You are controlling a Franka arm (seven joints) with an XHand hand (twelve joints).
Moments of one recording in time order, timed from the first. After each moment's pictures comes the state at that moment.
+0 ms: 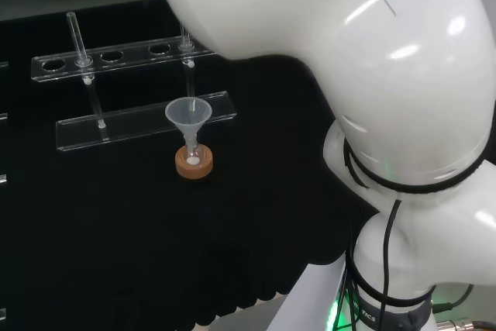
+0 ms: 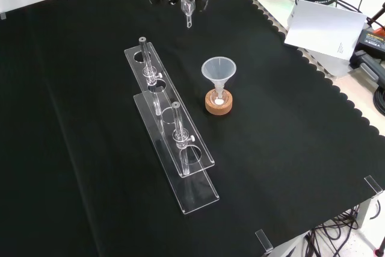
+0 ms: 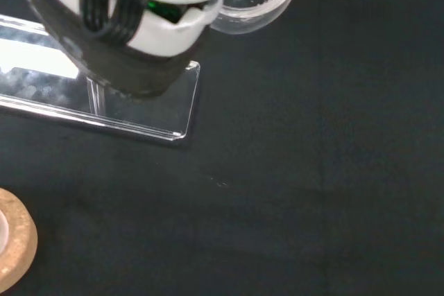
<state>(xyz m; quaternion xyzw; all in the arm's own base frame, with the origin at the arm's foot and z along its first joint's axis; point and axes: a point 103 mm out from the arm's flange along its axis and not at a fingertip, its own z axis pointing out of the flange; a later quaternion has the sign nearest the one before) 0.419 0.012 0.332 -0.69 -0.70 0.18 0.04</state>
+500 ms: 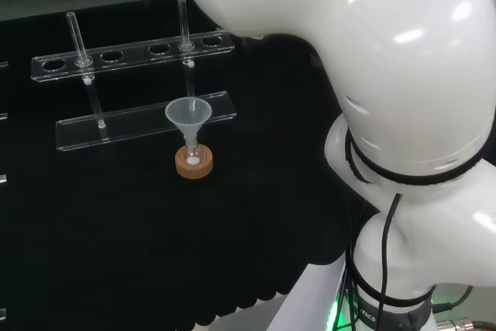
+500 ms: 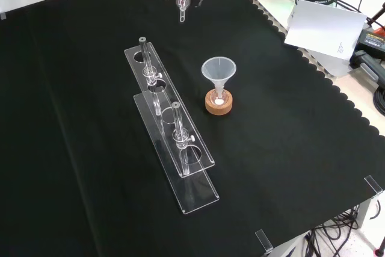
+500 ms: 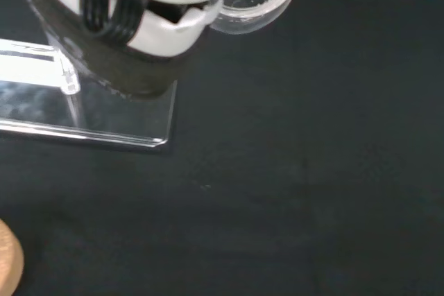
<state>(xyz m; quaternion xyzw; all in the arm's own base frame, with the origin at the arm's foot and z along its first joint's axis) 0.422 -0.004 0.336 -0.72 -0.67 0.17 0.06</state>
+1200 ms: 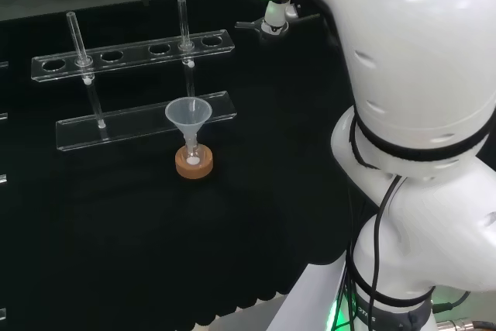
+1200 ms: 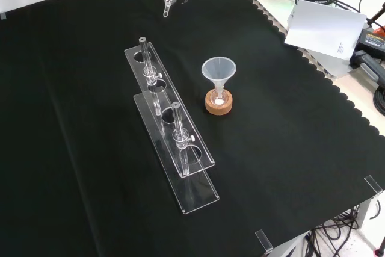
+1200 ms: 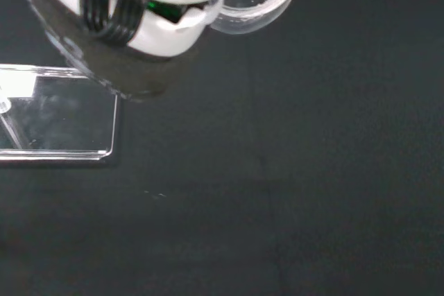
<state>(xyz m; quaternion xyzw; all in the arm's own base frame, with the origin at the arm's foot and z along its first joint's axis) 0.436 -0.044 0.324 -0.76 -0.63 0.16 0.08</state>
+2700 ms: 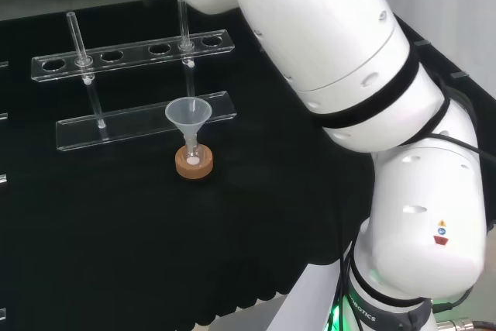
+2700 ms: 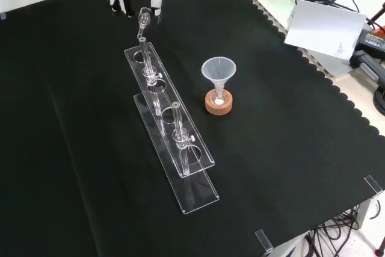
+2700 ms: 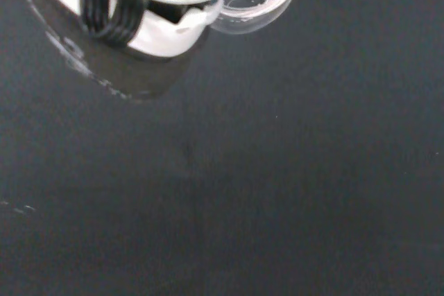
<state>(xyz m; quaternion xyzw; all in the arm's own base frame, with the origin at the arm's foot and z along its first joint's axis) 0.501 -0.115 0.227 -0.76 -0.61 0.20 0.10</state>
